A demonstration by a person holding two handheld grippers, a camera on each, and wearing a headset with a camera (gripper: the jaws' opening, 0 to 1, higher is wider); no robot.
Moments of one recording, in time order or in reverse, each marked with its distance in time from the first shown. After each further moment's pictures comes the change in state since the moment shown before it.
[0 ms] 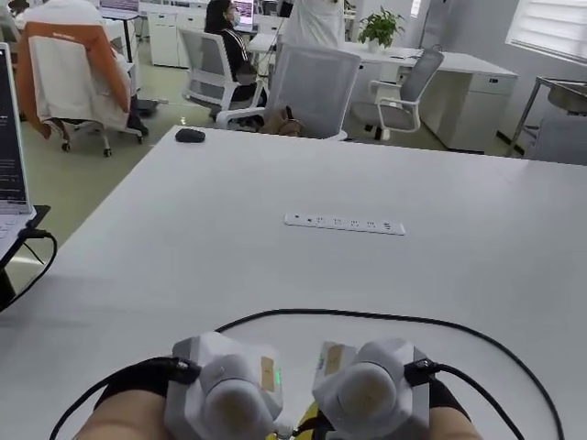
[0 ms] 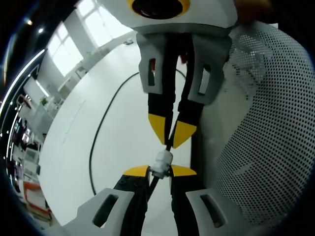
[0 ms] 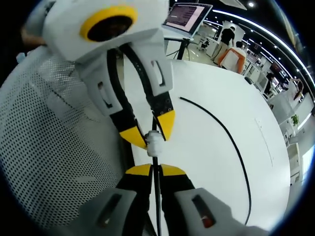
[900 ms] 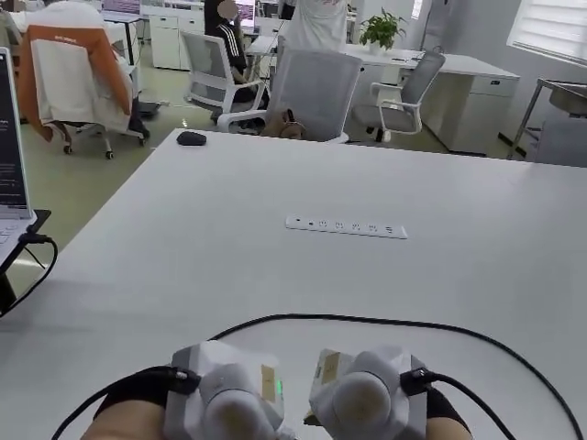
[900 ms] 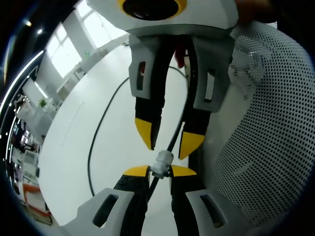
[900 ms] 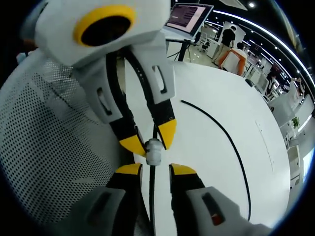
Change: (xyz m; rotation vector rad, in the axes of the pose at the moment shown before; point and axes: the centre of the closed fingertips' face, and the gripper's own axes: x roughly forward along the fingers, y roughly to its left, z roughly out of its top) left arm 0.001 -0.005 0.004 0.013 -0.013 -0.018; right arm 0.000 0.005 0.017 -0.038 -0.062 0.015
